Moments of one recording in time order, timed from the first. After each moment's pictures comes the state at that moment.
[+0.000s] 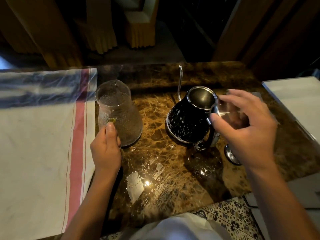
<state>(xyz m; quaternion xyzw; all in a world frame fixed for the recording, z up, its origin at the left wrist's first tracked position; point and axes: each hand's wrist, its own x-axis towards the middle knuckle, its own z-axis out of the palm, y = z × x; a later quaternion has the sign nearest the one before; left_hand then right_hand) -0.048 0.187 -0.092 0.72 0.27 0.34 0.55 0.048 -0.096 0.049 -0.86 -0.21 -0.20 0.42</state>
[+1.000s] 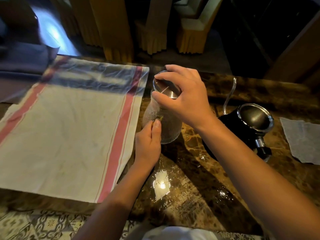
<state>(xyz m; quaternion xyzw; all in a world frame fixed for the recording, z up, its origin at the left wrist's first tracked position) -0.048 0.177 -0.070 0.73 0.25 0.36 0.53 0.081 0.123 0.046 -0.80 -0.47 -0.07 0.36</state>
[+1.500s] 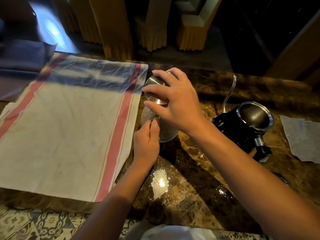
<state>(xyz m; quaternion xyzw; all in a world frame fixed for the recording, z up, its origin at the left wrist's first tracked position) -0.048 0.175 -0.068 0.73 0.26 0.35 0.52 0.072 0.127 0.034 -0.79 -0.53 -0.10 0.28</state>
